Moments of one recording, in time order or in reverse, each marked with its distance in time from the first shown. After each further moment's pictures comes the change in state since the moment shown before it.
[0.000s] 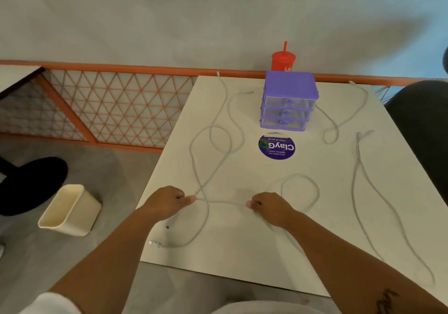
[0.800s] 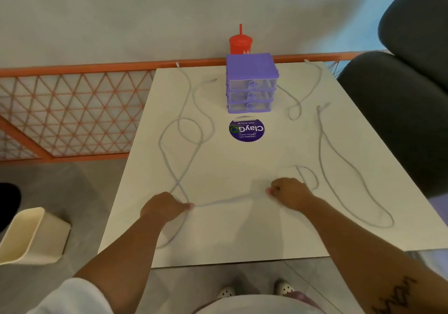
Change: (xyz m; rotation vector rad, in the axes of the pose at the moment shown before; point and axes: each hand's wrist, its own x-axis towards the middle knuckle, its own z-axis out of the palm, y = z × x) left_hand 0.020 0.018 0.048 0.186 -0.101 -0.172; right_hand -0.052 0.055 -0.010 -0.139 0.146 0.310
